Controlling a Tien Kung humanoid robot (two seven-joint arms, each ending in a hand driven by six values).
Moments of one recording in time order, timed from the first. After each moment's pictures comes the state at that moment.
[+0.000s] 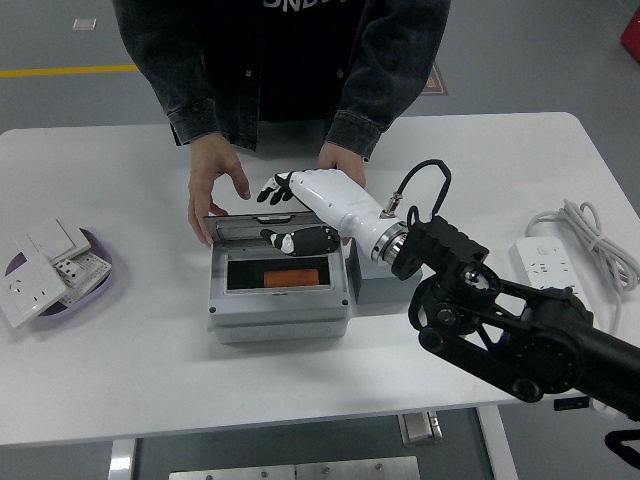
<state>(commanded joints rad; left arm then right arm) 0.00 0.11 -1.38 -0.18 1.23 -0.09 0.18 0.64 -0.28 0.57 1.52 -1.85 -0.16 -0.24</state>
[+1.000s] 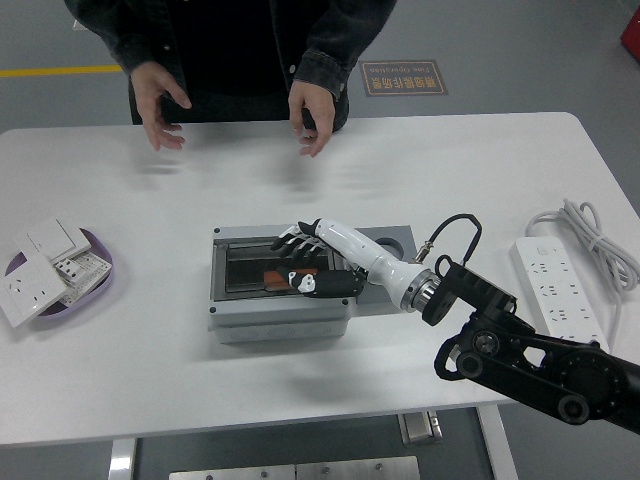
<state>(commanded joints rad) 0.00 0.12 -1.35 -0.18 1.20 -0.09 0.16 0.53 -0.39 0.53 1.57 -1.42 -0.24 -0.05</state>
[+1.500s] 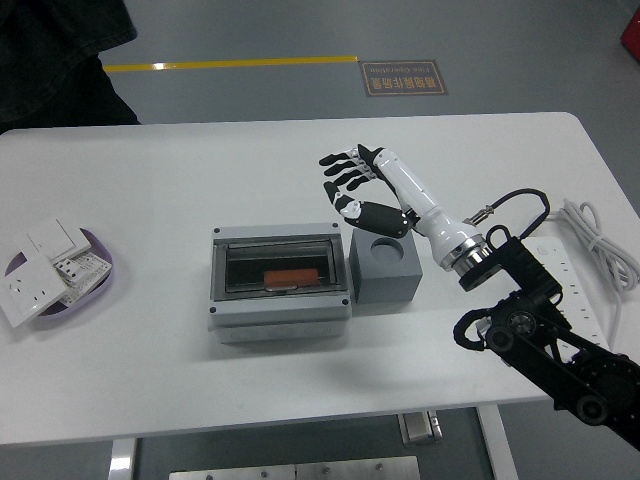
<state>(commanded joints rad) 0.02 0.11 -1.34 -0.18 1.18 -0.09 0.16 0.31 -0.29 0.95 1.59 -1.48 -0.27 0.04</state>
